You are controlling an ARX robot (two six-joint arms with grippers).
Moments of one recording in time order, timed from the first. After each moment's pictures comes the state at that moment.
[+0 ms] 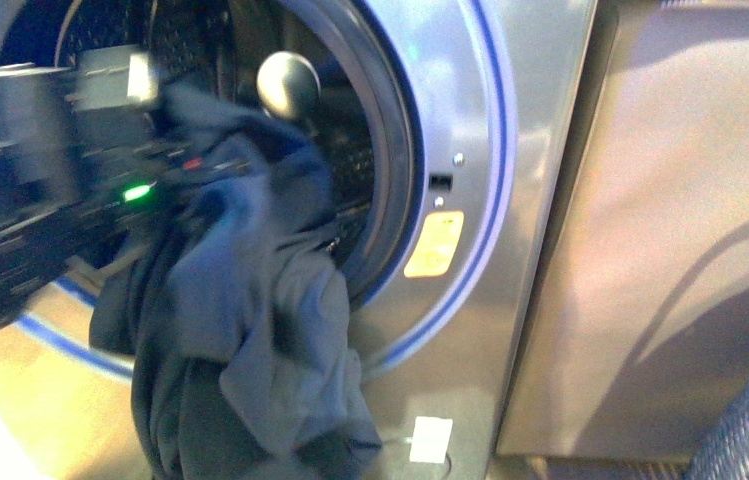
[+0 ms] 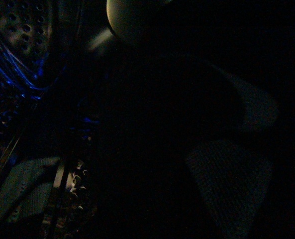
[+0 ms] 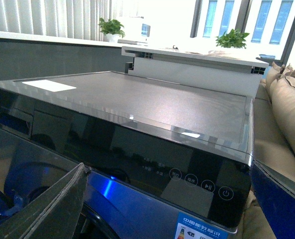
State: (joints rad) left arm -0.09 2.23 1.27 0.98 0.03 -0.04; right arm 0.52 1.25 1.65 -0.21 0.05 -0.14
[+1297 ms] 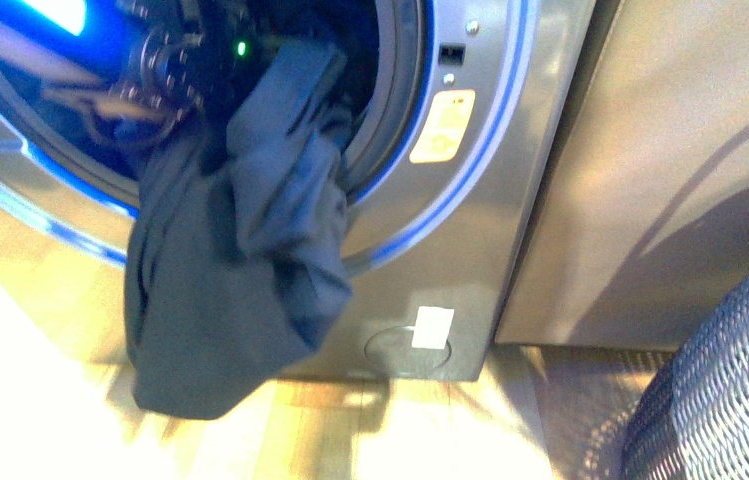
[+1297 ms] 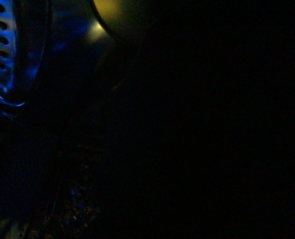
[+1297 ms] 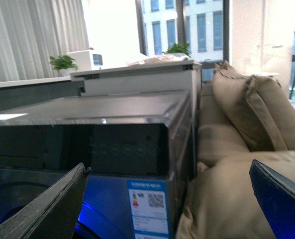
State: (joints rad) left arm -0.12 2.62 2.03 0.57 -0.05 -0.02; right arm 0.40 0.89 1.21 -0.02 0.17 0.02
